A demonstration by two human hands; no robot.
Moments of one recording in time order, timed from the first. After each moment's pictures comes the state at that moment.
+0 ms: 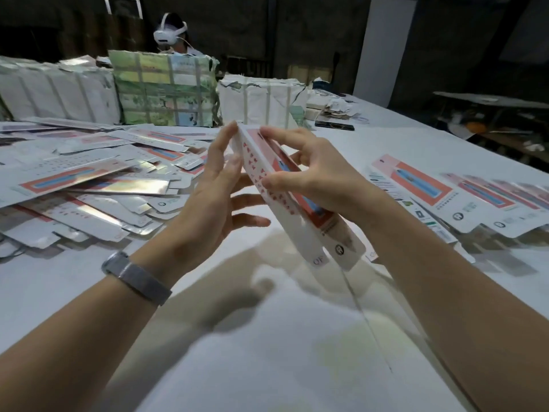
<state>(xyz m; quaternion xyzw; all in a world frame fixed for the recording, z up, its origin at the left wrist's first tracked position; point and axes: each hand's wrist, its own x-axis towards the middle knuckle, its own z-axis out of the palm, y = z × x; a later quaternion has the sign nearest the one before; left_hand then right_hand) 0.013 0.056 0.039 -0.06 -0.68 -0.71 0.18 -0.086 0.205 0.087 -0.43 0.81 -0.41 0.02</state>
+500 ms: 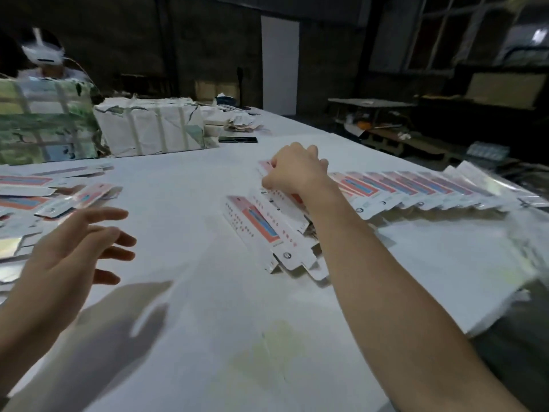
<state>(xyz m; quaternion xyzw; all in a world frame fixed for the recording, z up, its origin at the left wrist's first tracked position) -0.004 0.043 0.026 0.04 -0.77 -0.61 0.19 -0.173 0.304 0.099 -0.08 0.98 -0.14 -0.11</state>
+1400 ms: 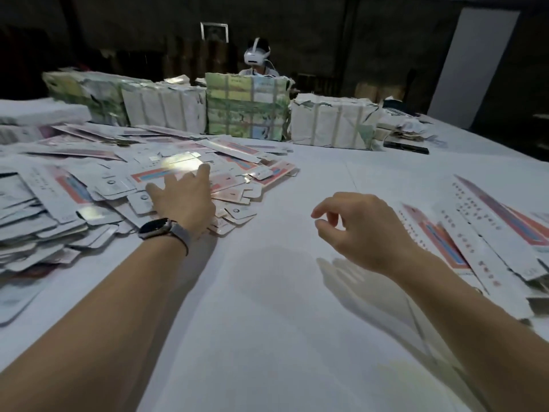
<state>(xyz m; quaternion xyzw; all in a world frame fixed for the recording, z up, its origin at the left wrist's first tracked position) 0.022 -0.080 0.016 0.41 -0.90 0.01 0.16 -0.075 0.187 0.043 -0.48 0.83 -0.22 -0.16</state>
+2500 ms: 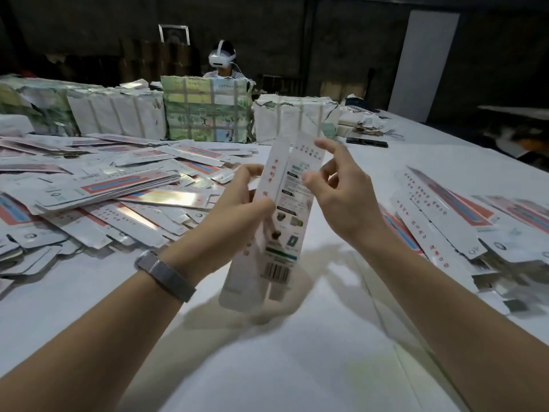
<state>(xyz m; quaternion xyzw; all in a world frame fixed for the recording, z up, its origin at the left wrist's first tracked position) 0.020 0.049 0.051 0.01 -0.72 -0.67 0.15 -0.093 0.189 0.059 -0.37 0.76 -0.51 -0.17</state>
